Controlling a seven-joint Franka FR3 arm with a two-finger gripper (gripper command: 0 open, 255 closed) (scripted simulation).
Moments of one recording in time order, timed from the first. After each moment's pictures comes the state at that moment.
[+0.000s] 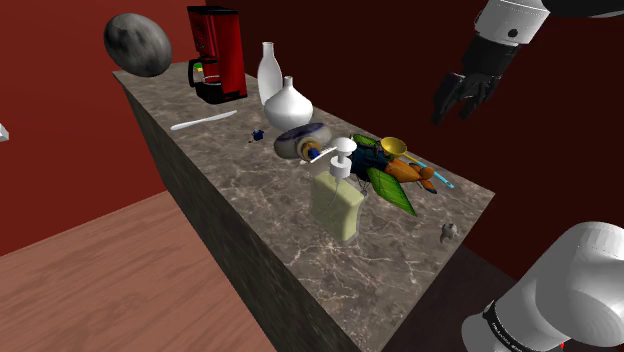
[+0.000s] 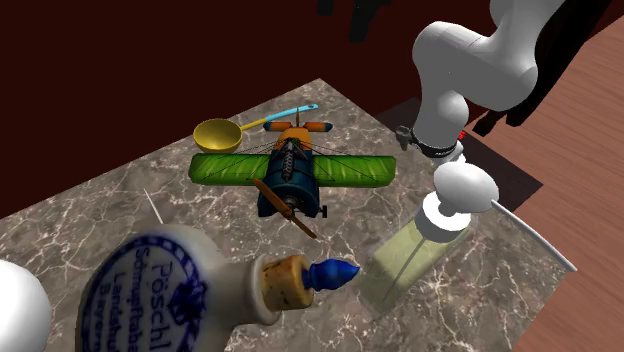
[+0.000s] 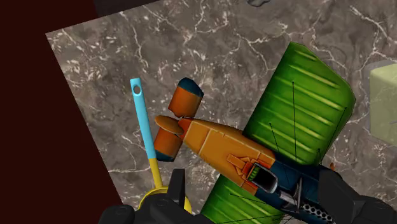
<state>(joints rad) -0.01 -0.80 -0.07 -2.28 -0.02 1.61 0.14</state>
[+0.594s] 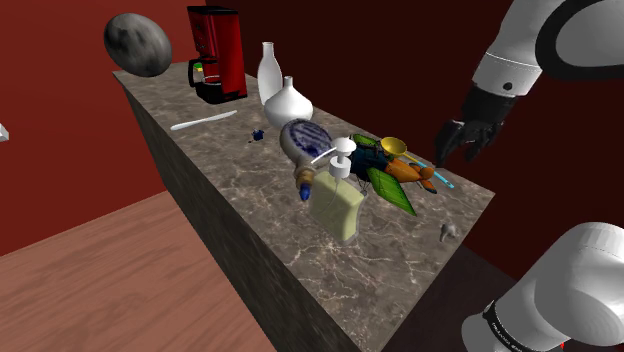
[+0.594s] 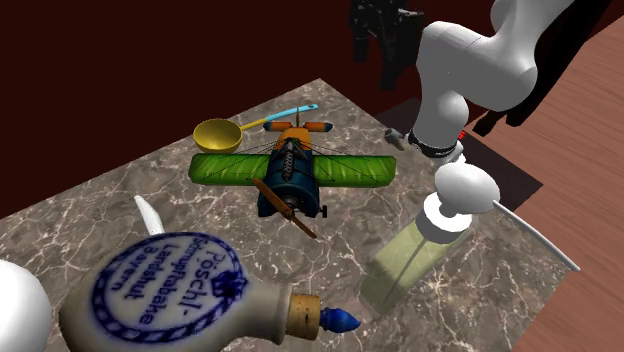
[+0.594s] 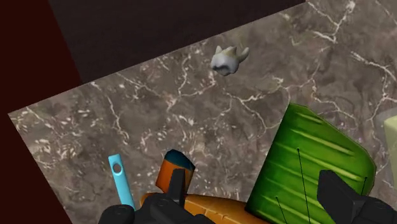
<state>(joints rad) -0.02 -0.96 -0.04 -2.53 0.04 1.63 0.24</state>
